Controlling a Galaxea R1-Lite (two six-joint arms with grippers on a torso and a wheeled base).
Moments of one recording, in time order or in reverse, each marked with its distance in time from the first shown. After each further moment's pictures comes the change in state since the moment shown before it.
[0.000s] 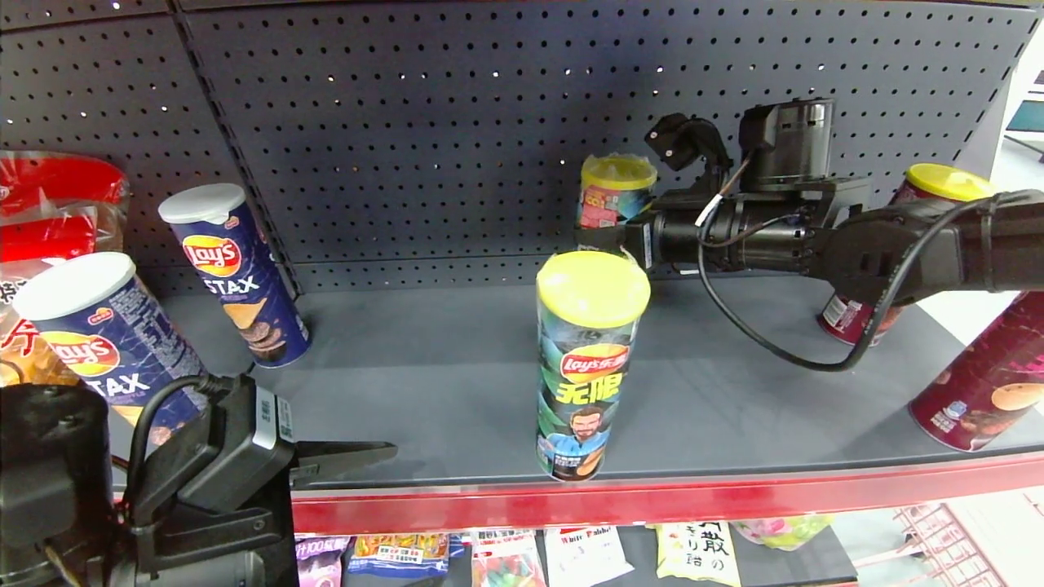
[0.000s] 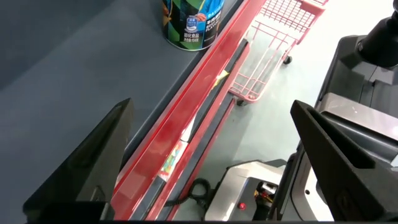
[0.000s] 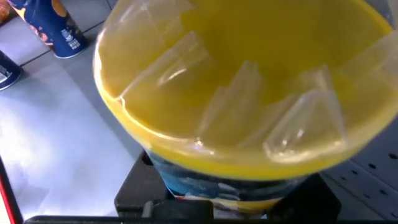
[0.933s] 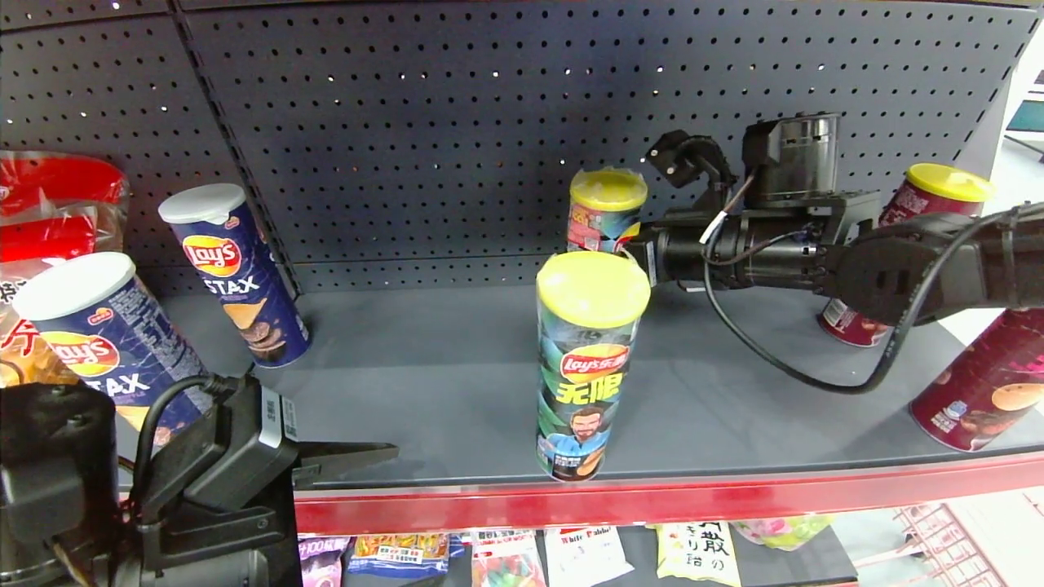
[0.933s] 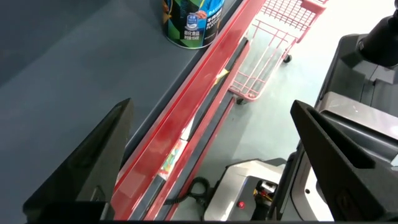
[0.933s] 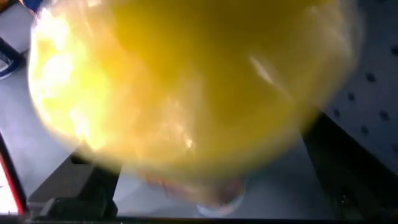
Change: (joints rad) left arm 0.001 0.010 -0.002 0.001 0.000 -0.001; right arm 0.015 -0.046 0.096 0.000 -0.033 0.004
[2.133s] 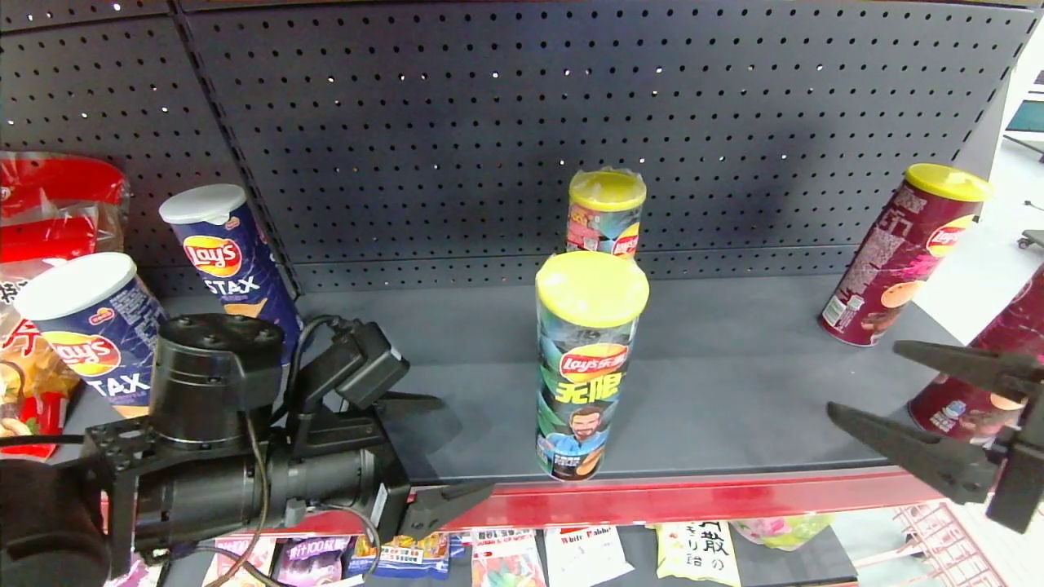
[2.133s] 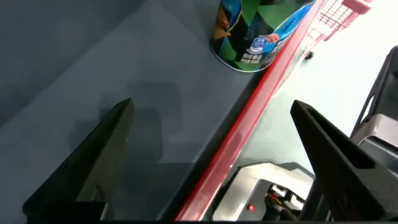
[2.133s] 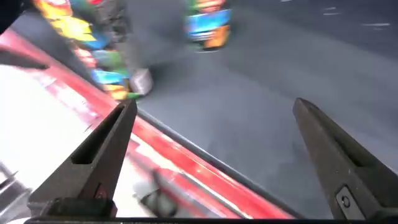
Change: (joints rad) left arm 0.031 0.285 -0.197 -0.007 0.044 0.006; right arm -0.060 -0.905 0.819 0.019 -0.258 0.031
